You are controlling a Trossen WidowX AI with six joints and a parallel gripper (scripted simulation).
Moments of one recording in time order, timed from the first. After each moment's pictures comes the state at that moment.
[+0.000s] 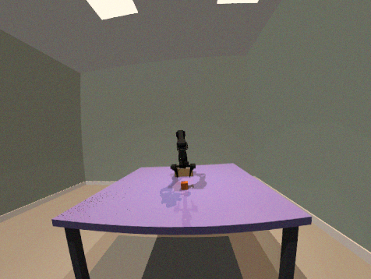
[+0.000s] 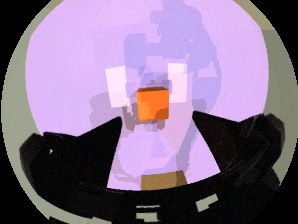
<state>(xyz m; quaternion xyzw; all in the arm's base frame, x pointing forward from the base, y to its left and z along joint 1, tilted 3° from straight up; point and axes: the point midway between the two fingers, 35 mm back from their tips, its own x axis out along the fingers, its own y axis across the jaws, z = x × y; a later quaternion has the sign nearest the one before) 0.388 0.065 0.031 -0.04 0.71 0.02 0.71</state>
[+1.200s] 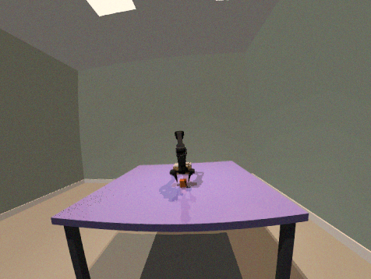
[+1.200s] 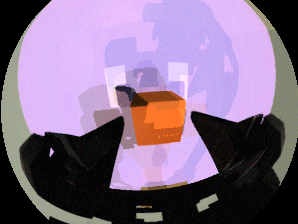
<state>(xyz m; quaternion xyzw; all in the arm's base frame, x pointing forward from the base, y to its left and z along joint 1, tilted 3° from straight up) 0.387 0.064 -0.028 -0.04 0.71 0.02 0.70</state>
